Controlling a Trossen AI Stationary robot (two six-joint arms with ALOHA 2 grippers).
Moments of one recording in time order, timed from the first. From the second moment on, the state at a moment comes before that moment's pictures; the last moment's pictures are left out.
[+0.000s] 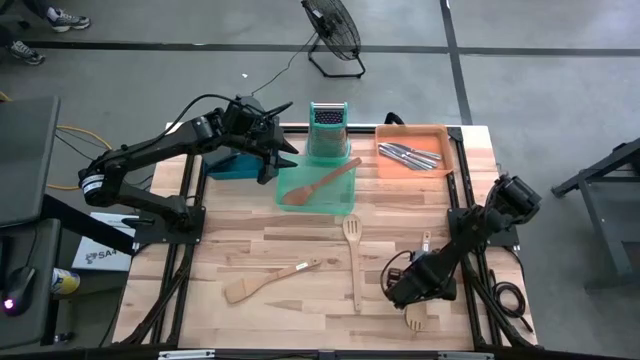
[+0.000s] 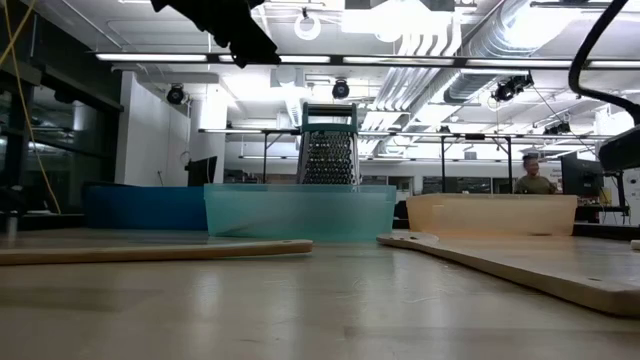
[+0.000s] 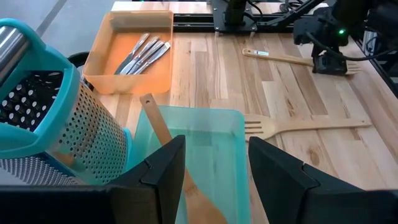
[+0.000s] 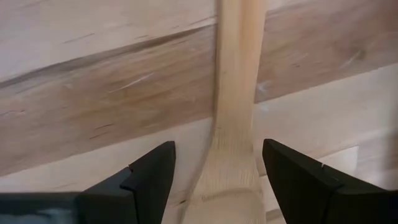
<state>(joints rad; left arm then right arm) 0.48 1.25 1.21 -0.53 0.41 0.28 0.68 1.72 0.94 -0.85 -0.18 2.49</state>
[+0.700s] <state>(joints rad) 0.48 1.25 1.21 -0.53 0.41 0.28 0.68 1.71 0.83 -0.68 -0.19 2.48</state>
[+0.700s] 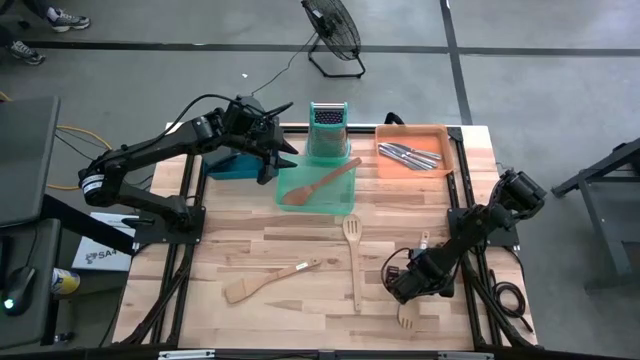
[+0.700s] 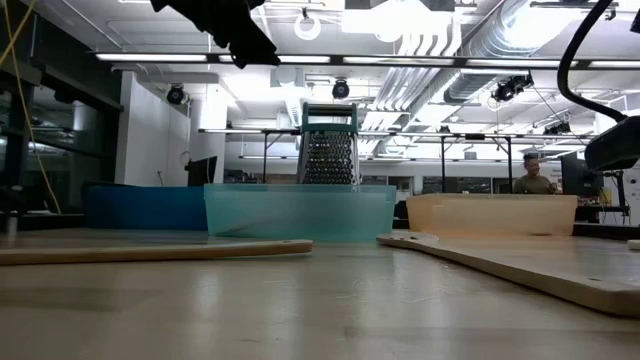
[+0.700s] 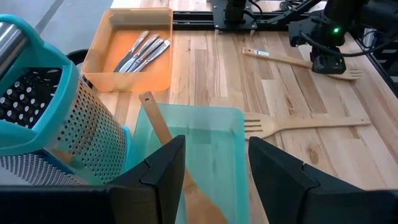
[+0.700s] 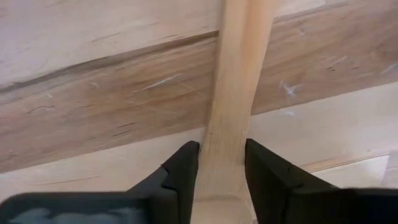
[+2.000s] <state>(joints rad) 0.48 1.25 1.21 -0.55 0.41 0.25 0.66 1.52 0.82 -0.73 0.11 2.33</state>
